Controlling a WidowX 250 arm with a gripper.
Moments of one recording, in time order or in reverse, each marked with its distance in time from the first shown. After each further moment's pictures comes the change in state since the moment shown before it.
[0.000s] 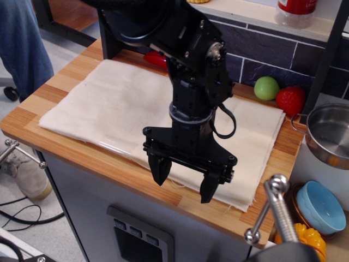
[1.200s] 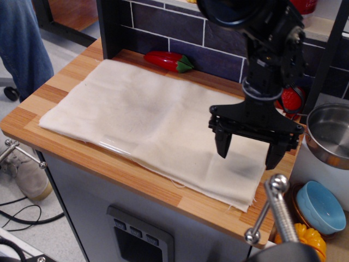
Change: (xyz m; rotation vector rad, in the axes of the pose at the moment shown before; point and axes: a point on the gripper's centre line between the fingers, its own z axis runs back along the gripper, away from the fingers) arm 0.073 -0.053 -0.002 -0.001 -0.106 0.109
